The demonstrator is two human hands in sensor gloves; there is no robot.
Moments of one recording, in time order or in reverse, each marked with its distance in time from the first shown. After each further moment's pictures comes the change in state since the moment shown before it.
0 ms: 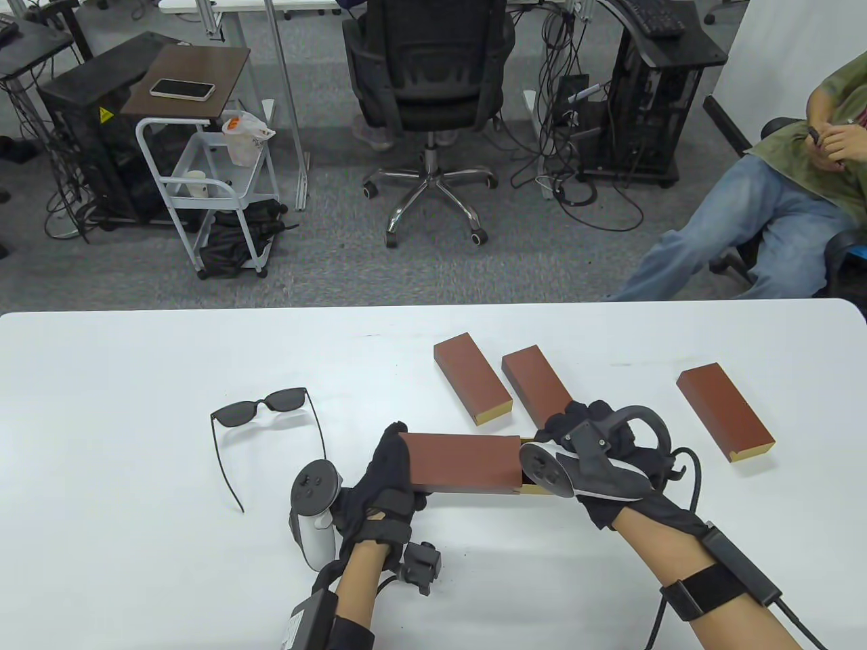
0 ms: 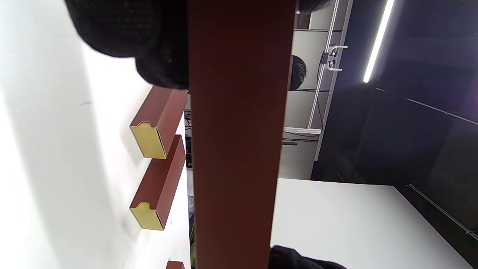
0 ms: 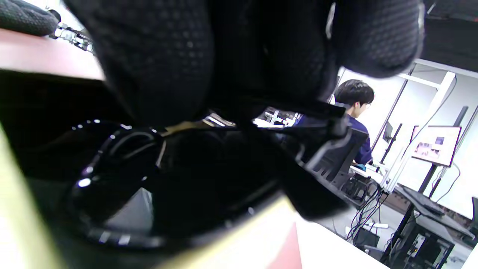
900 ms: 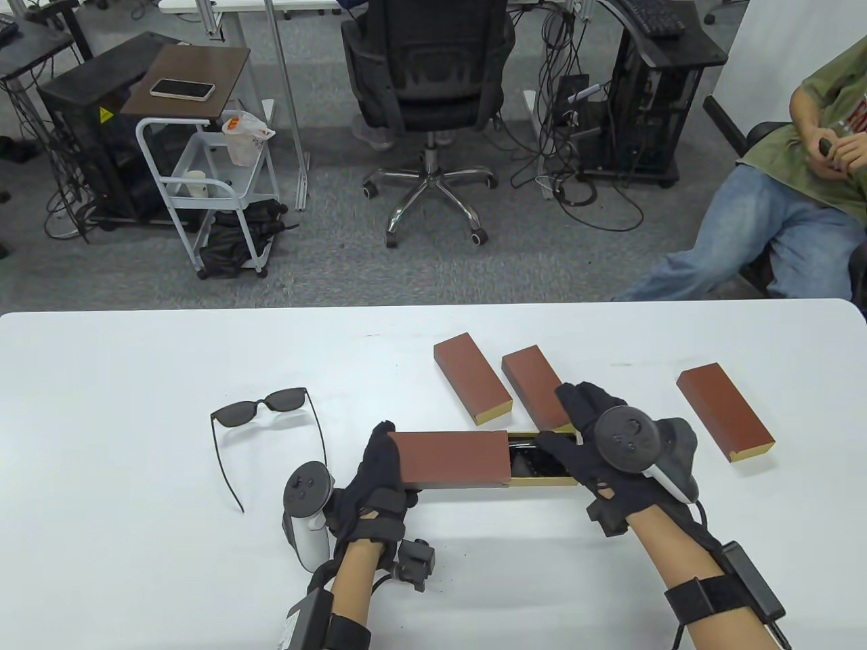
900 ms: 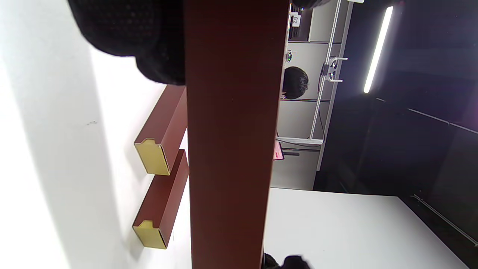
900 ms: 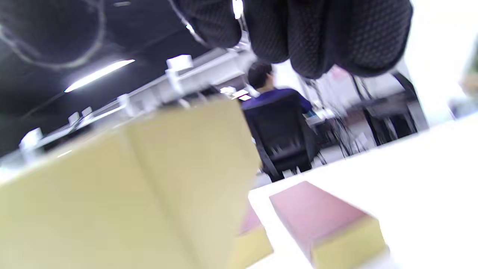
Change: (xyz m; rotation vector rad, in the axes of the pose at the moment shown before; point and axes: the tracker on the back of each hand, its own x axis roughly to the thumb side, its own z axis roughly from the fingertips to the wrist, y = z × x) left_hand -0.006 0.011 -0.001 0.049 0.005 0.005; right_hand -0.070 0.071 0.033 -0.054 0.513 -0.806
